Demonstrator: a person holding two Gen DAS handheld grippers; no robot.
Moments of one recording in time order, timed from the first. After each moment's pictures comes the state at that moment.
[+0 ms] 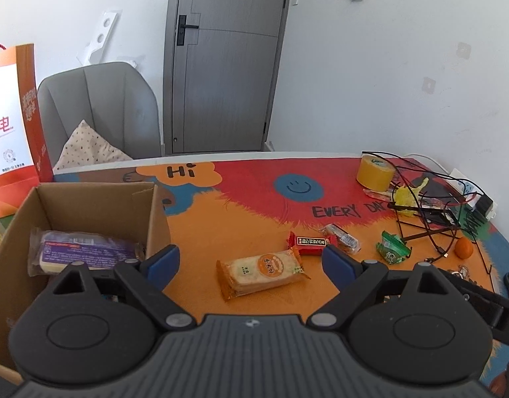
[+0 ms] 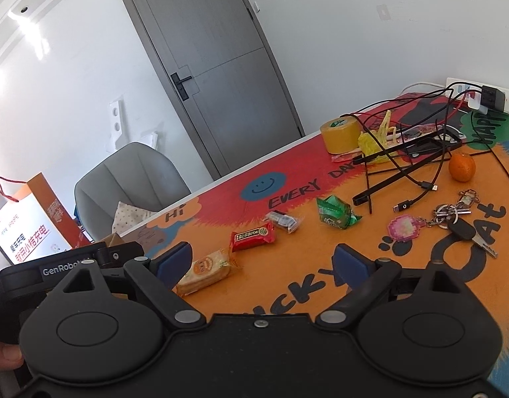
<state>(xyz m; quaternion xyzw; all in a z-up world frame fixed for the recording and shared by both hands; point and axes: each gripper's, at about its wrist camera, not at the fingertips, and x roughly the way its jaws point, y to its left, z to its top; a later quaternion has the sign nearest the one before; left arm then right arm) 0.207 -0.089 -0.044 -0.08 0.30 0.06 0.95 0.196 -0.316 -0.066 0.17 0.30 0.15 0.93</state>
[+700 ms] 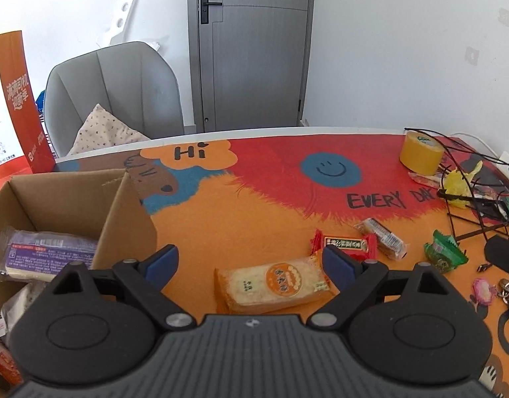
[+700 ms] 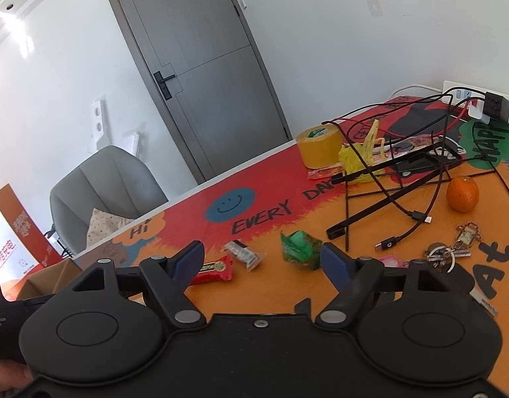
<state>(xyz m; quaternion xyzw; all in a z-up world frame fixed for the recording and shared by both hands) 0.272 -0.108 -0.081 -0.06 0.34 0.13 0.93 0.260 -0.338 -0.082 0.15 0.31 0.13 0.93</state>
